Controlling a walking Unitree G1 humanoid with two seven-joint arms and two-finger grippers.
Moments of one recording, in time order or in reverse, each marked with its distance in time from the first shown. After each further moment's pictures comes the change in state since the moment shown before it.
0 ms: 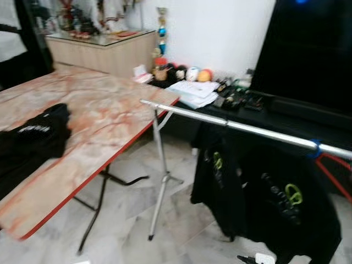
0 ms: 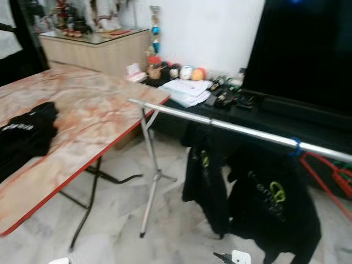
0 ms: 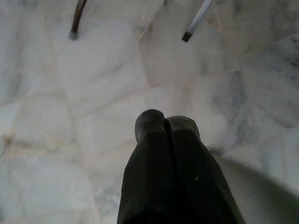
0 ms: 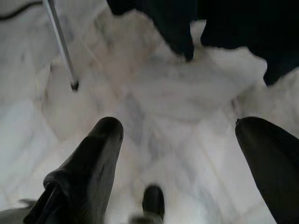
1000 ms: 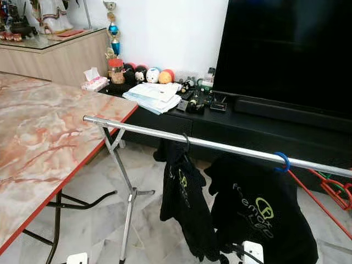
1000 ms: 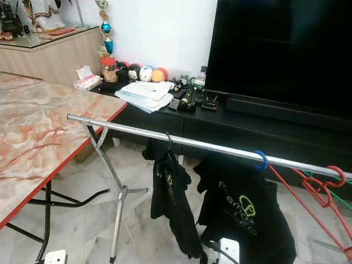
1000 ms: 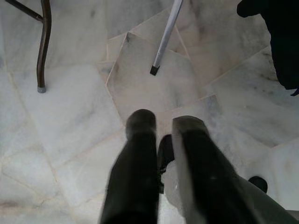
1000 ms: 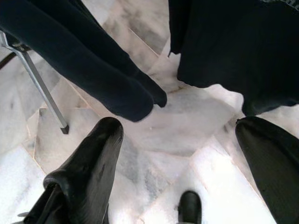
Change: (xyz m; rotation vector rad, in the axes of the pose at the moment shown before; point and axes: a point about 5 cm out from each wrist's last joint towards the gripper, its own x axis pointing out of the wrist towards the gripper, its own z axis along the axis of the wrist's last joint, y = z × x) left arm 0.004 0.002 0.017 0.032 -0.033 0.018; right arm 0.002 0.013 0.004 0.019 -0.024 0.024
